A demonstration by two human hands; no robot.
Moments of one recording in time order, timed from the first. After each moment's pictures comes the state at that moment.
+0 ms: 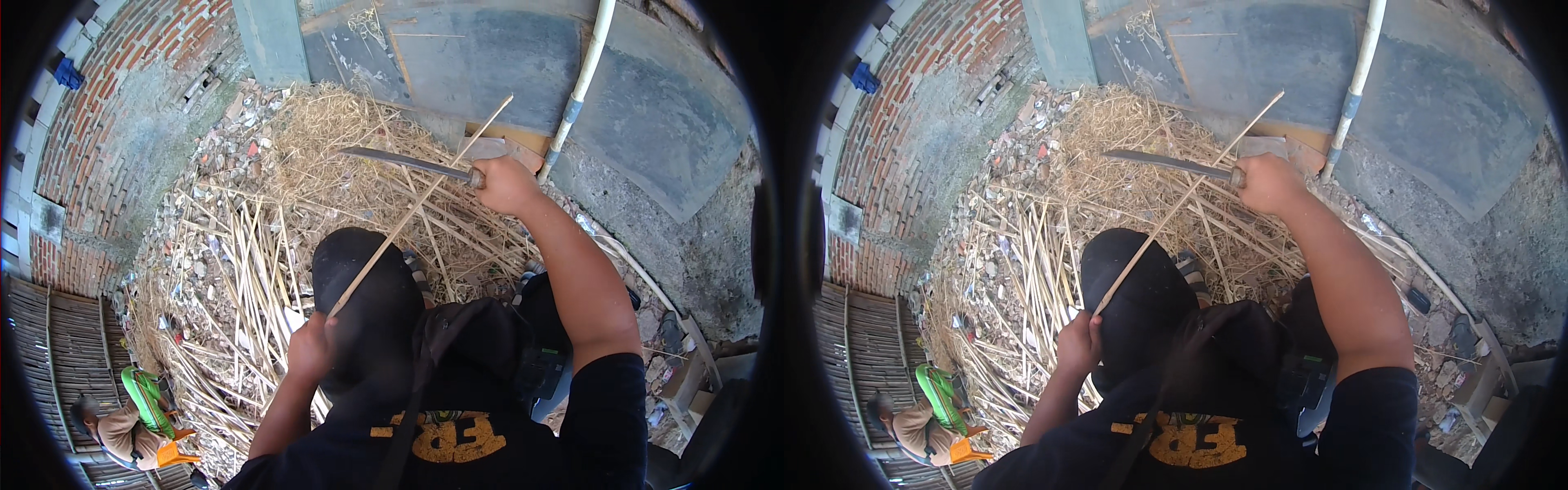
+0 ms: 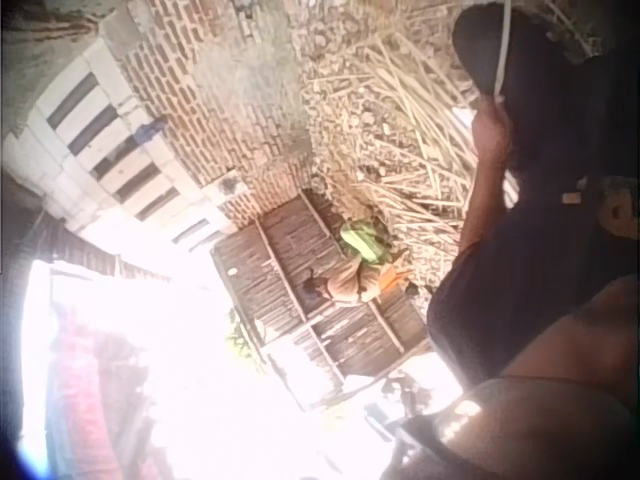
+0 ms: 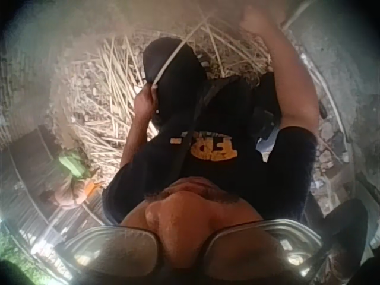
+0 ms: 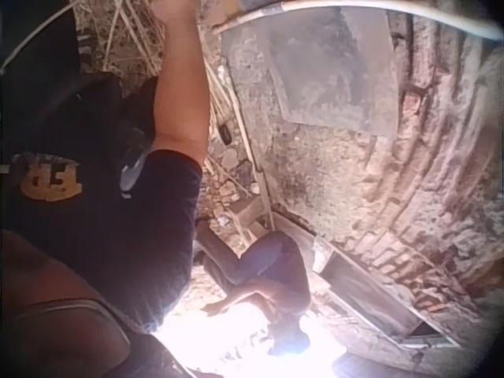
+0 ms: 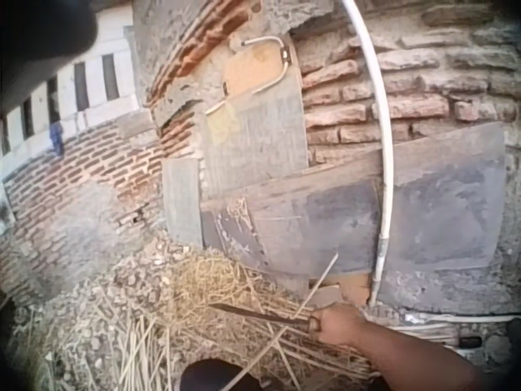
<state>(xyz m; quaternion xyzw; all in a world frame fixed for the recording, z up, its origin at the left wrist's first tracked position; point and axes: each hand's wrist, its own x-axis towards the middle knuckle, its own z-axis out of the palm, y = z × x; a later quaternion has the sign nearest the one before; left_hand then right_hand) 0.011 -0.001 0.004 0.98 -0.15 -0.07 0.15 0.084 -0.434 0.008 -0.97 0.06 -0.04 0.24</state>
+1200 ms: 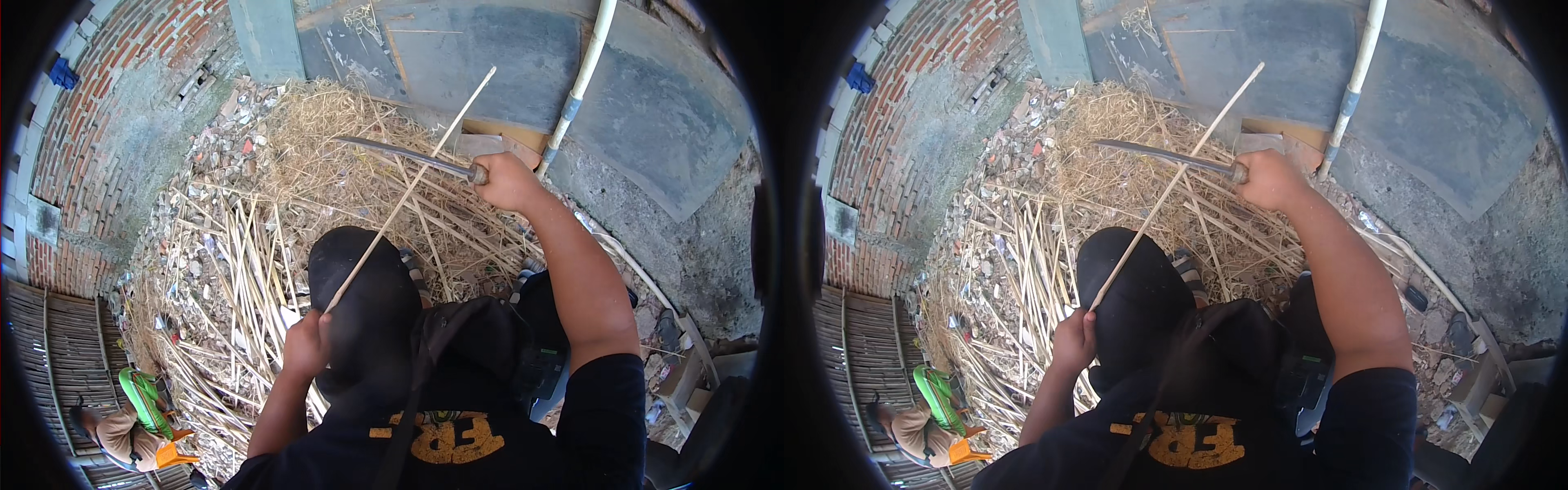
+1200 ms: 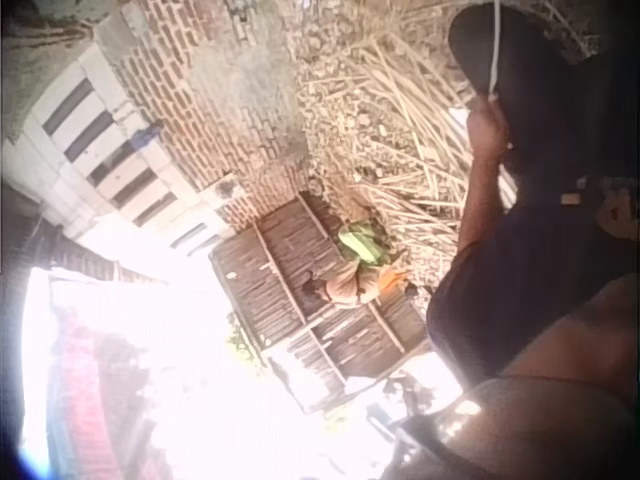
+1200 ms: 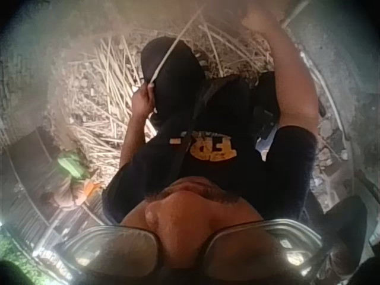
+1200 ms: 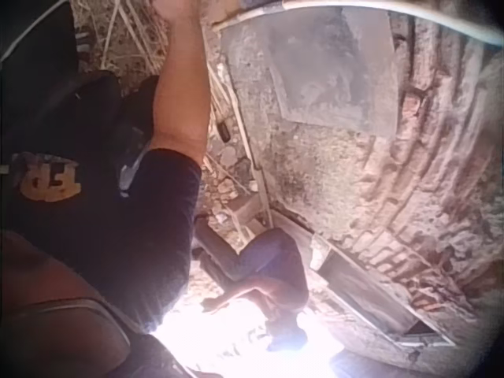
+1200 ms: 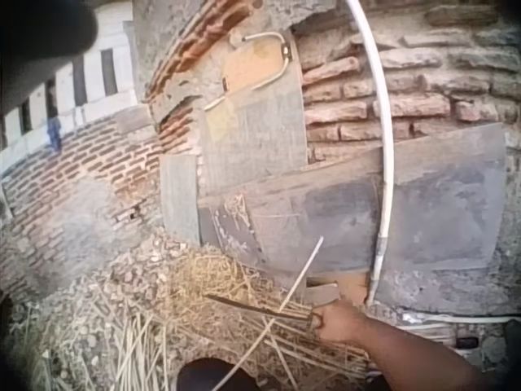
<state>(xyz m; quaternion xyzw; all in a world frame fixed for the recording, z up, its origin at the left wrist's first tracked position) 0.022 0.000 0.004 0.96 -0.17 -0.07 0.20 0.084 -0.440 0.012 -0.96 0.02 -0.03 0.26</state>
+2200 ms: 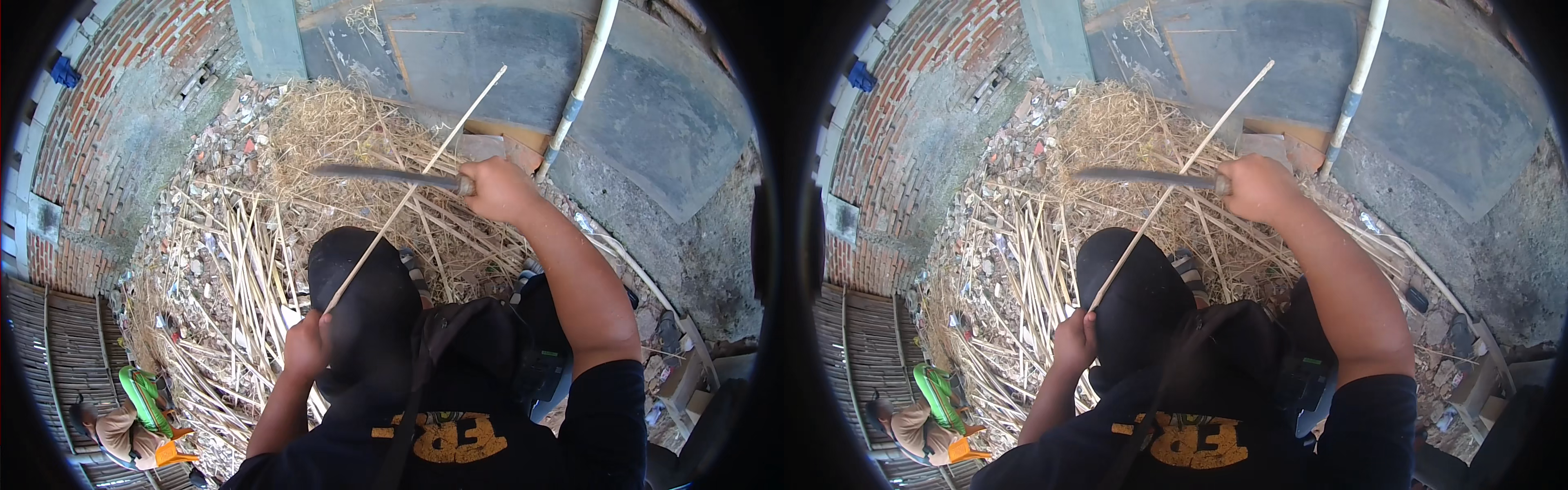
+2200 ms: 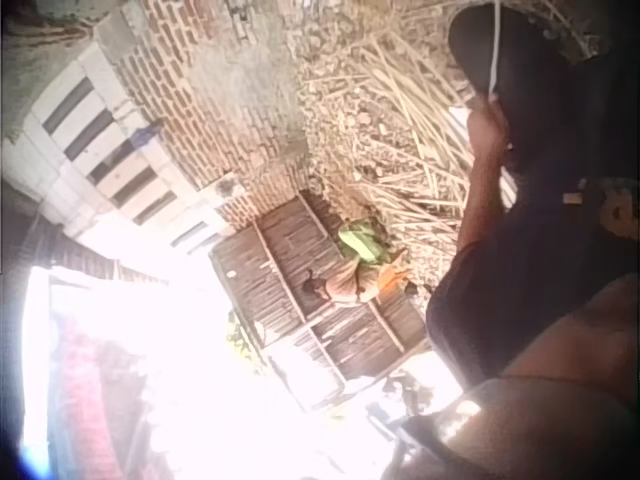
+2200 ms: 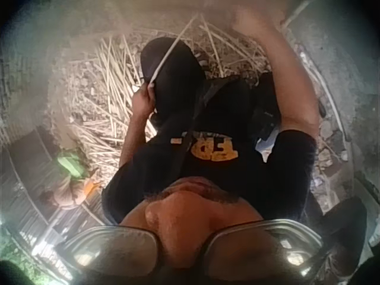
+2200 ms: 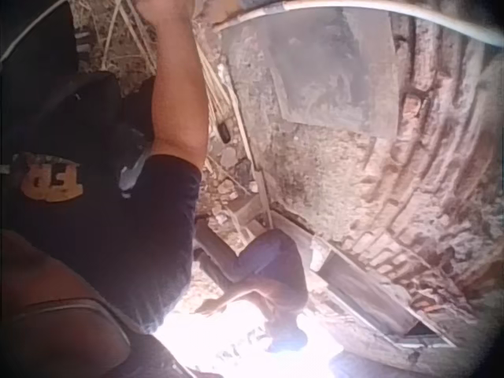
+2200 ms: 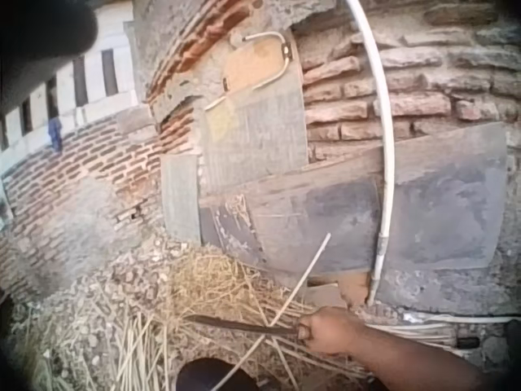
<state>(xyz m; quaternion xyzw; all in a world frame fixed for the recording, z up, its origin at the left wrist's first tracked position) 0.016 0.002 0.003 0.97 -0.15 -0.04 0.18 0.078 -0.412 0.034 -0.96 0.02 -0.03 0.27</state>
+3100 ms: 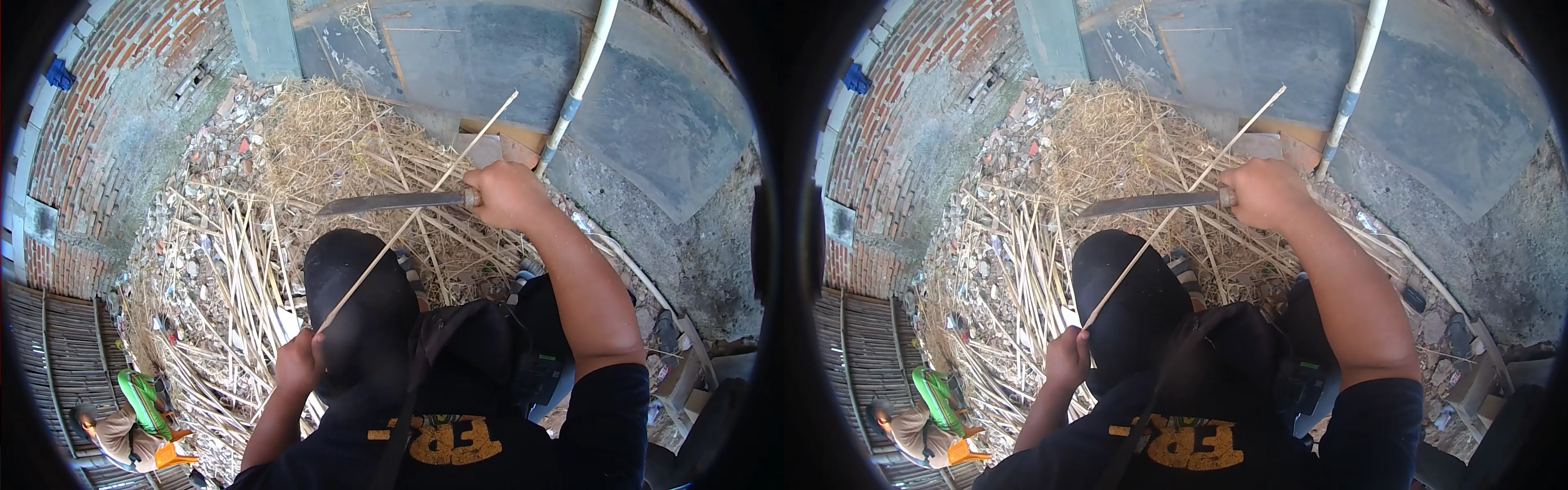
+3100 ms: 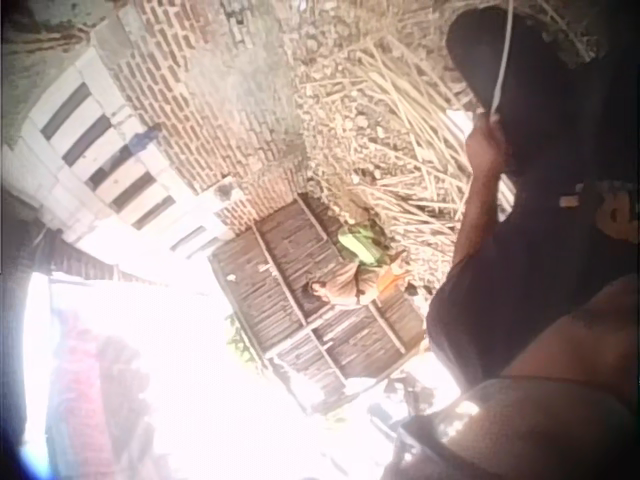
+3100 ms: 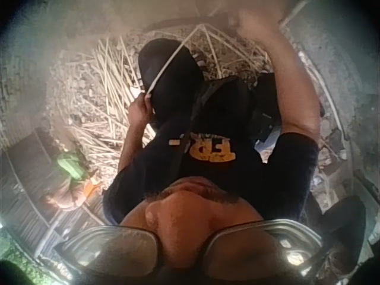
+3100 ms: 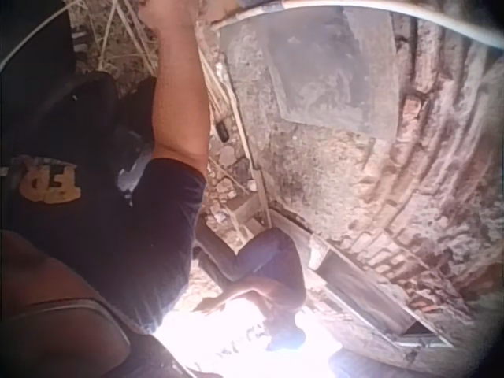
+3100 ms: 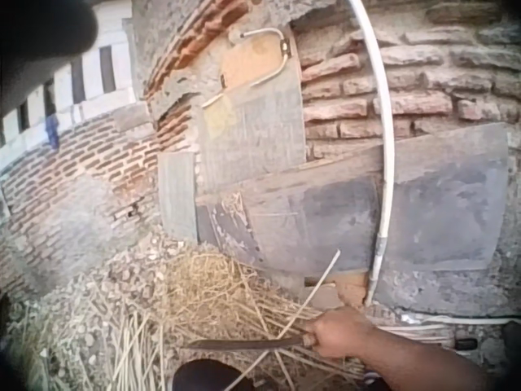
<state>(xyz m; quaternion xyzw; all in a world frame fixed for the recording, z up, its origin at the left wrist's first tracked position) -0.003 0.018 0.007 0.98 -0.14 -0.06 0.14 0.068 -0.417 0.053 -0.99 -0.02 0.05 0.12</state>
